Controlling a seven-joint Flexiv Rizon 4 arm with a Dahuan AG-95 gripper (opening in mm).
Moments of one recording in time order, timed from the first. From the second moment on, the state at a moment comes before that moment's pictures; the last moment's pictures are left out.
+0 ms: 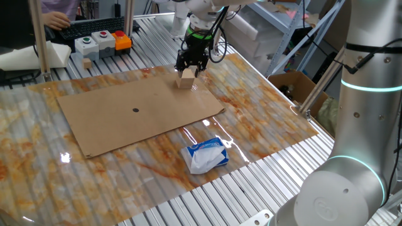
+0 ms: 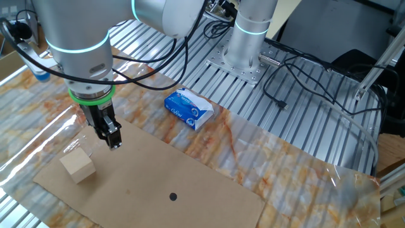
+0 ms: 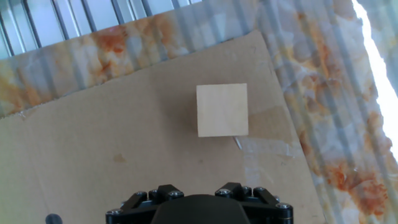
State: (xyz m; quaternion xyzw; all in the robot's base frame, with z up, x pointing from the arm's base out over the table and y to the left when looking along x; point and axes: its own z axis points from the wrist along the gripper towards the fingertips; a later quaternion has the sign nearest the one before) arm 0.655 -0.123 0.116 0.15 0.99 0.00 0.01
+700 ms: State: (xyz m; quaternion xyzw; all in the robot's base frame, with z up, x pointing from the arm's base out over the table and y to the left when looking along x) arm 0.654 -0.122 0.116 0.13 0.99 0.01 0.02
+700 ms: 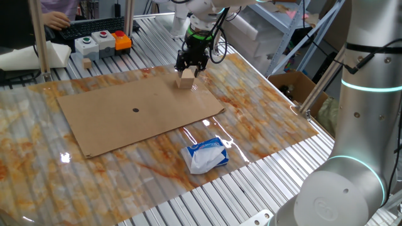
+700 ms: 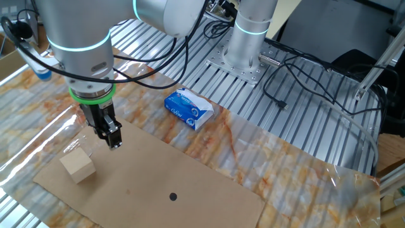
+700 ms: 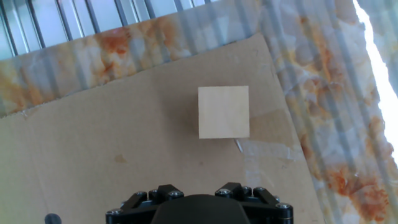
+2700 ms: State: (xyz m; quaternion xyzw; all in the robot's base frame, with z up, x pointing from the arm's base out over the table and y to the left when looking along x) arm 0.656 -0.123 0.115 0.17 0.98 0.02 0.02
